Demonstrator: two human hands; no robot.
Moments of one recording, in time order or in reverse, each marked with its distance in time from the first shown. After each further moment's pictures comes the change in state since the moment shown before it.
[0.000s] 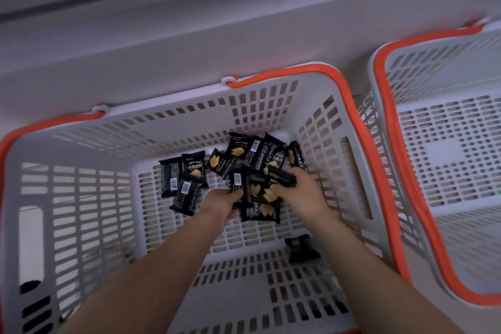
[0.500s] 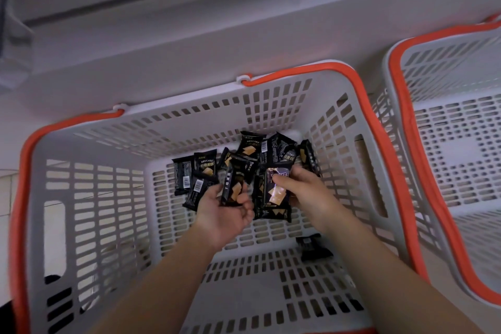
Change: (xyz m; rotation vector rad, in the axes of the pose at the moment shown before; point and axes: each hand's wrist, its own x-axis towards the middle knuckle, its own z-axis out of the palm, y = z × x) left_hand -0.041 -0.007 -0.028 -0.866 -0.494 -0.137; right_hand -0.008 -0.012 0.010 0.490 -0.218 0.152
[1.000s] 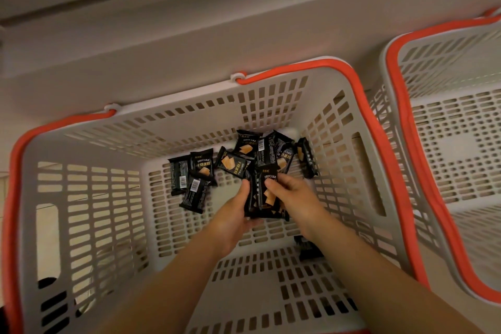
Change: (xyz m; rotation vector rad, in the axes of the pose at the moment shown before) left_hand 0.004 -0.022 0.009 0.735 0.037 0.128; right_hand -0.001 0.017 0.012 -0.034 0.029 -0.021
